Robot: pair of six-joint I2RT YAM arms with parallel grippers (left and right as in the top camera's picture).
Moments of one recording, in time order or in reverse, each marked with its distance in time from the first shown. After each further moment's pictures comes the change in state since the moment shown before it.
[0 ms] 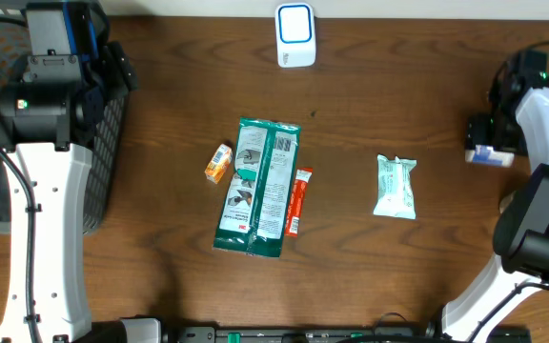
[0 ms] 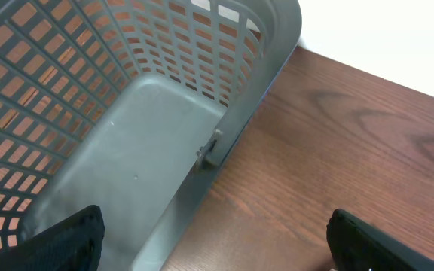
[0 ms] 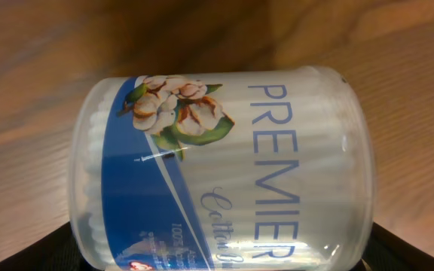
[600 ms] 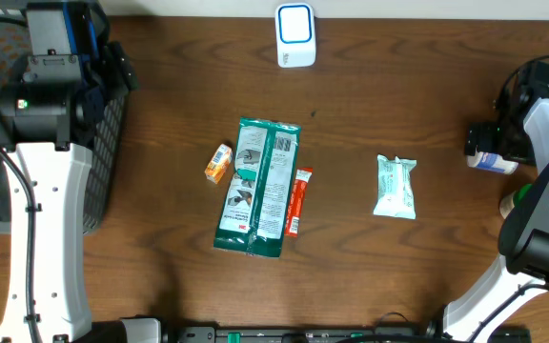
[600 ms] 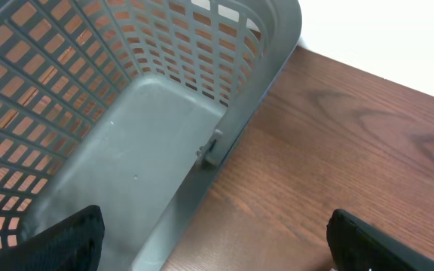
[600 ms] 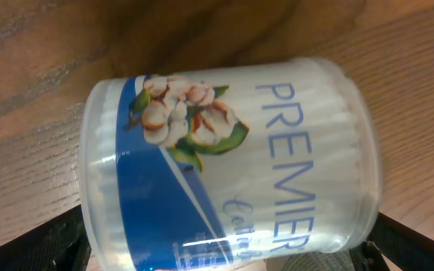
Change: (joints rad) left arm 0.000 0.000 0.000 0.000 0.000 0.000; right arm -0.055 -0.002 -0.065 0.065 -0.045 -0.015
